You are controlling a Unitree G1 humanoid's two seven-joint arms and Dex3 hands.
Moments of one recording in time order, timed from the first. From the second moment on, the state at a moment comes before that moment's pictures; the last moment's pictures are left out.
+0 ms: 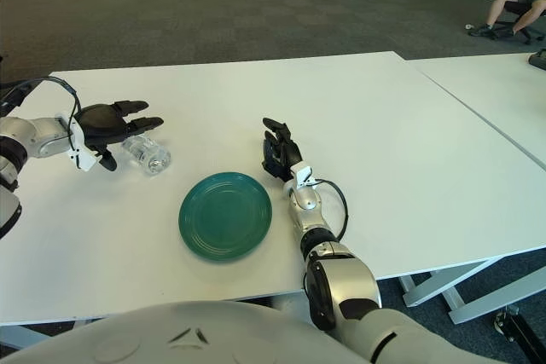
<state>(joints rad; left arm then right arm) -0.90 0.75 -0.87 1.24 1.16 -0.60 0.41 -0.43 0.05 -0.06 1.18 -0.06 -0.78 0.08</state>
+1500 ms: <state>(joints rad) -0.92 0.60 -0.87 1.33 1.14 -0.49 0.44 -0.42 0.05 -0.06 1.17 -0.06 -0.79 0.06</state>
